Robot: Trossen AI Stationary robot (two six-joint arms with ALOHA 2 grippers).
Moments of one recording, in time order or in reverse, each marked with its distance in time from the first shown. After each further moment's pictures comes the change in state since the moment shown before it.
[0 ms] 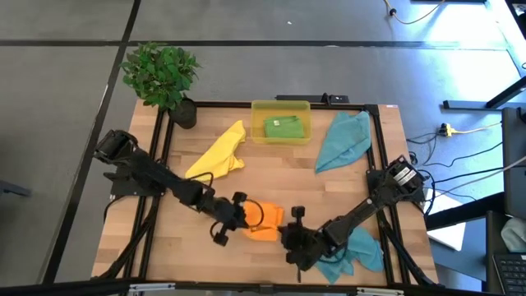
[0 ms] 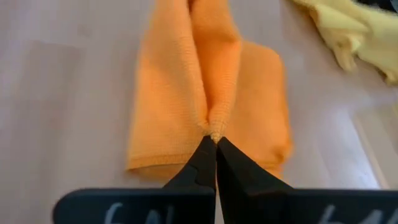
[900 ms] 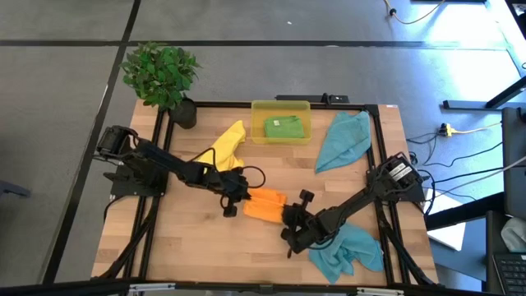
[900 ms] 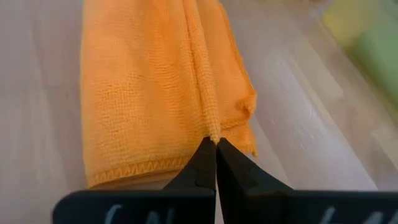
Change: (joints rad) left arm 0.271 -0.016 -0.147 0.108 0.027 -0.038; right arm -0.106 0.007 -0.043 -0.198 0.081 0.345
